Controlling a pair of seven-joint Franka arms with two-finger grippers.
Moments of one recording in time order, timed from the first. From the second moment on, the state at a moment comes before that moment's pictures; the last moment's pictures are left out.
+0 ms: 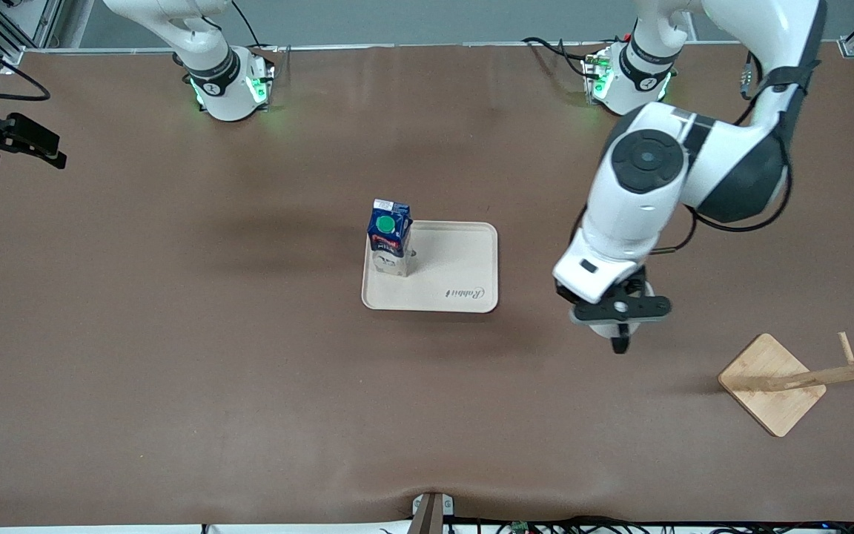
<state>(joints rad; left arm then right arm) -0.15 0.40 -0.32 -1.50 0.32 1.97 -0.61 0.02 -0.10 -0.06 -1.62 -0.02 1.43 -0.02</state>
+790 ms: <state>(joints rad) 0.12 0.32 -0.33 -1.66 0.52 2.27 -0.73 0.02 -0.10 -0.06 -1.62 -0.02 1.43 -0.02</state>
